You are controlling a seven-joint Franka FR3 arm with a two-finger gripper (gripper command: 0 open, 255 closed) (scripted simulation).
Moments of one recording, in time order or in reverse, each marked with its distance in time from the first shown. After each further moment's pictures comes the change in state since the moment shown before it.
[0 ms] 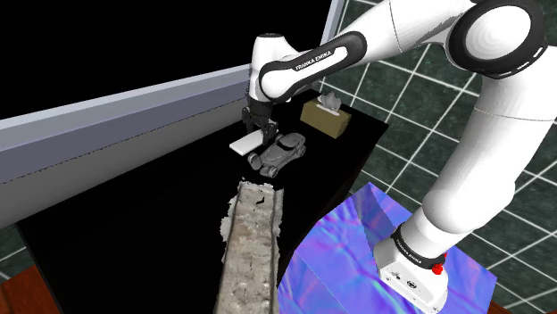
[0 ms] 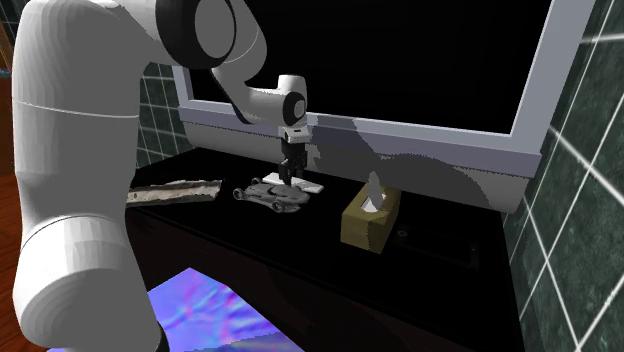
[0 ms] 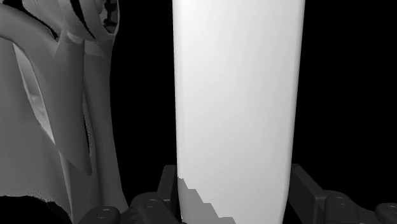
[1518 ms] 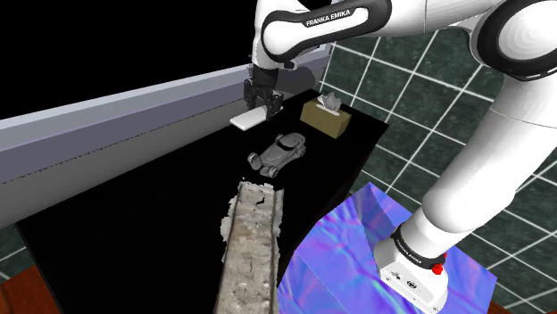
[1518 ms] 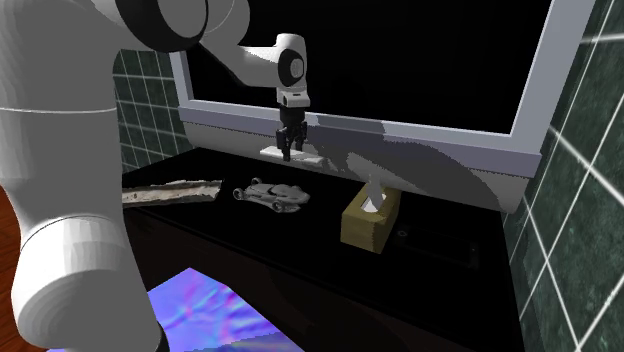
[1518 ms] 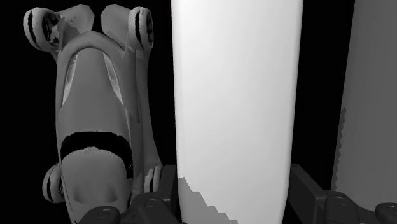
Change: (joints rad) arm -0.019 -0.121 0.023 0.121 0.077 -0.226 -0.049
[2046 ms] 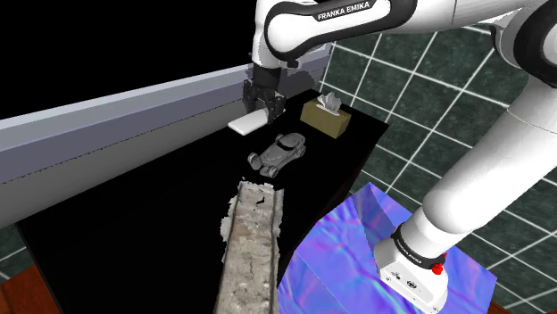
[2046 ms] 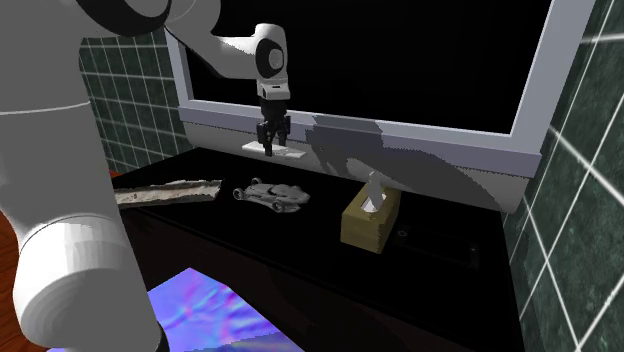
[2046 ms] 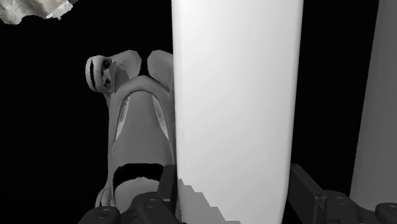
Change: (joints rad) arm 0.021 -0.125 0.035 -0.089 0.065 -0.021 0.031
